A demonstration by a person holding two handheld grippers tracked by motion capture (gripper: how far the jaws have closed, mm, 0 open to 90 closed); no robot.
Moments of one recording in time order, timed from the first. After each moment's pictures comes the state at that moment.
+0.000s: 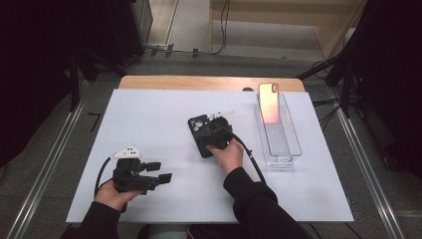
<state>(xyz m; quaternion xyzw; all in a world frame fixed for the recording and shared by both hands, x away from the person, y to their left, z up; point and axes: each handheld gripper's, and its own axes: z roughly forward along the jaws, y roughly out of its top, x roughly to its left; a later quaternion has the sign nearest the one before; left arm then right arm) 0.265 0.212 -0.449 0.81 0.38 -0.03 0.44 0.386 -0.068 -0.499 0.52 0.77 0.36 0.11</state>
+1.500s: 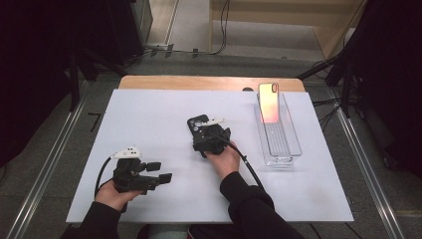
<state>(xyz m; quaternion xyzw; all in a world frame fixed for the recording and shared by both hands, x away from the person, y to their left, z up) 0.266 0.211 -0.449 0.81 0.38 -0.03 0.44 0.377 -0.053 -0.518 0.50 0.78 0.33 0.18</state>
